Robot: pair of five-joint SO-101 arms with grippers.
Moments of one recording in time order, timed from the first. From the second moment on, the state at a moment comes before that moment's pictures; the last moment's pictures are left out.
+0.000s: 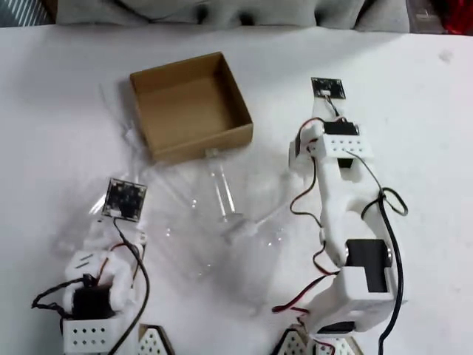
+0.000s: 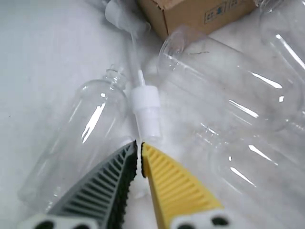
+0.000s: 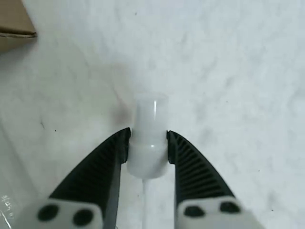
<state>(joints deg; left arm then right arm) -8.2 -104.0 96.4 61.1 -13.7 -3.3 6.9 14.4 60.7 -0.7</state>
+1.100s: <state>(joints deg) -38.1 -86.2 71.1 58.2 -1.5 -49.1 18.5 -15.2 74.1 -18.9</state>
